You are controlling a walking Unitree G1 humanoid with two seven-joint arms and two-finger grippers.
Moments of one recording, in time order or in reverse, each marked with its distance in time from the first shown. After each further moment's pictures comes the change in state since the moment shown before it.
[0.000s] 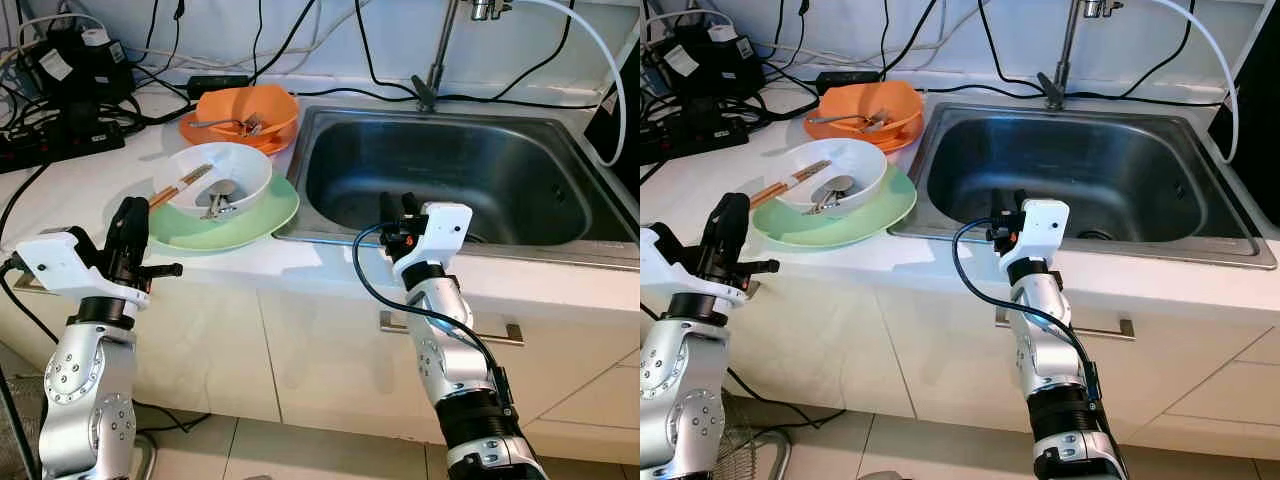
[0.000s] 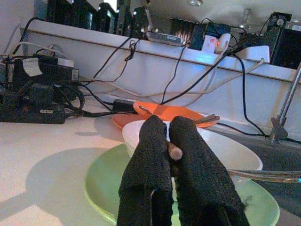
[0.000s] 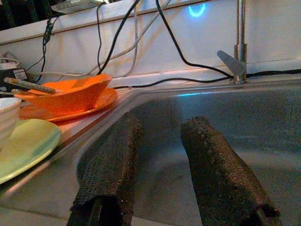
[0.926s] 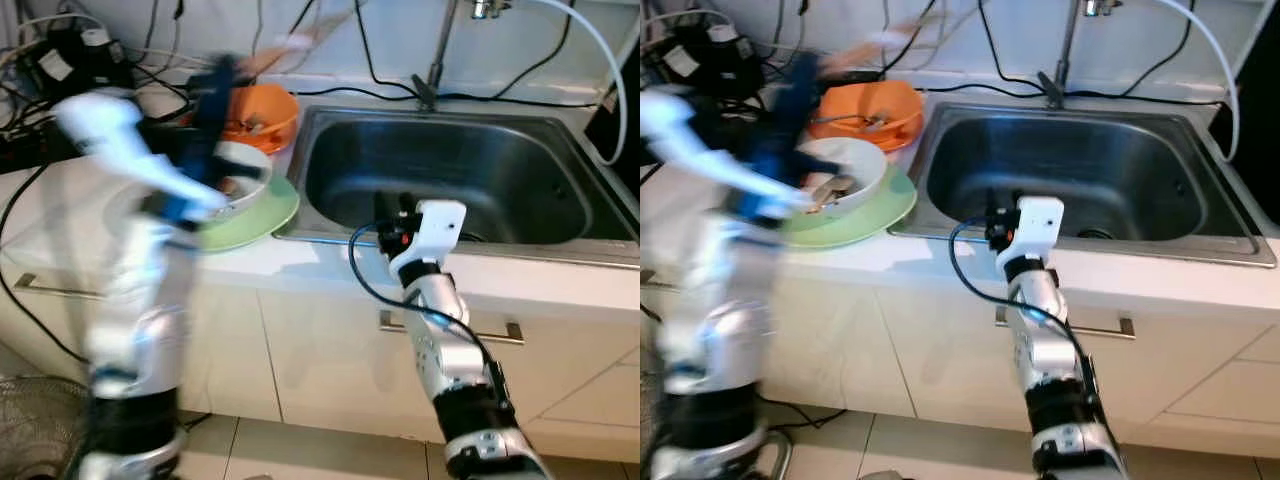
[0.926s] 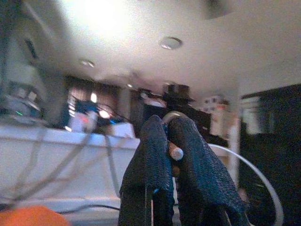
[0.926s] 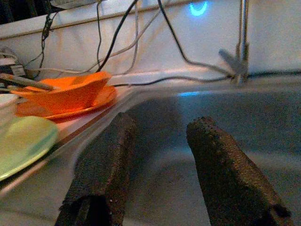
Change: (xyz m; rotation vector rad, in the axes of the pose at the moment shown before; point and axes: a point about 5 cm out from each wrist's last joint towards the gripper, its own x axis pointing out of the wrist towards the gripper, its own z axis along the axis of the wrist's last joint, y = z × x) left arm 0.062 -0.116 0.065 -0.181 -0.247 -0.502; right arm 0.008 -0.002 0.002 -0.047 -0.001 0.006
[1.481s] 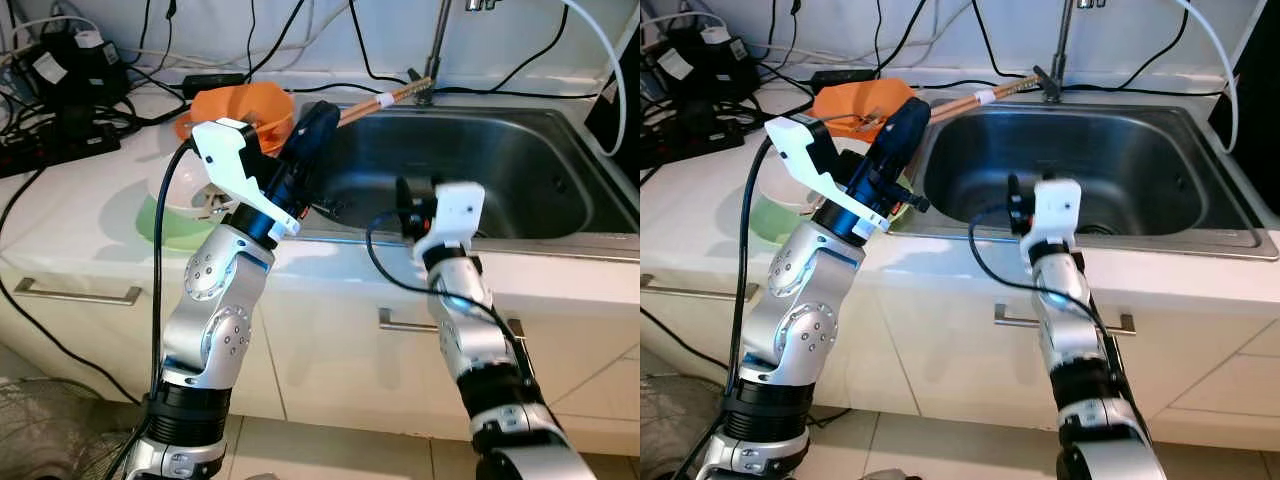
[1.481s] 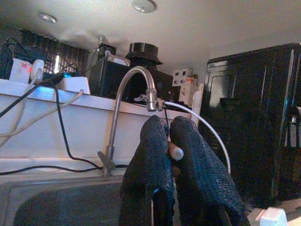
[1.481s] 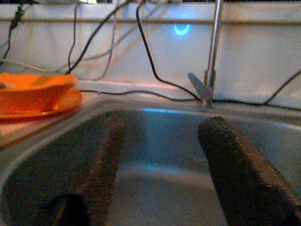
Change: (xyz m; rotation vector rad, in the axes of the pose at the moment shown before) left arm 0.006 -0.028 -0.046 -0.122 0.126 -0.095; right arm 0.013 -0.024 0.013 -0.187 -0.050 -0.045
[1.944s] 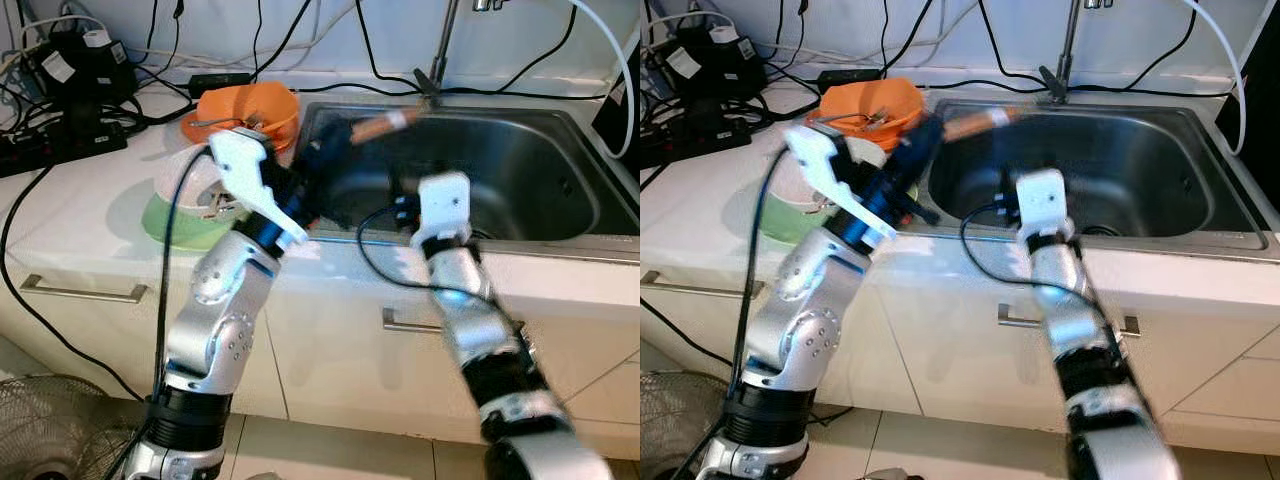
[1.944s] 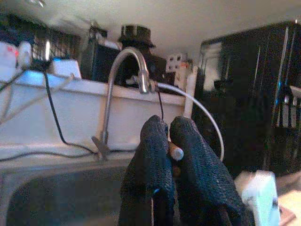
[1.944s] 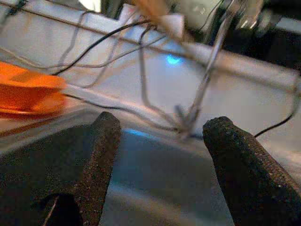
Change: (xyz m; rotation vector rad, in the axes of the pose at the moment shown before) left arm -0.004 -0.006 -0.013 -0.001 0.095 -0.043; right arm 0.008 -0.004 0.012 -0.278 -0.094 -0.022
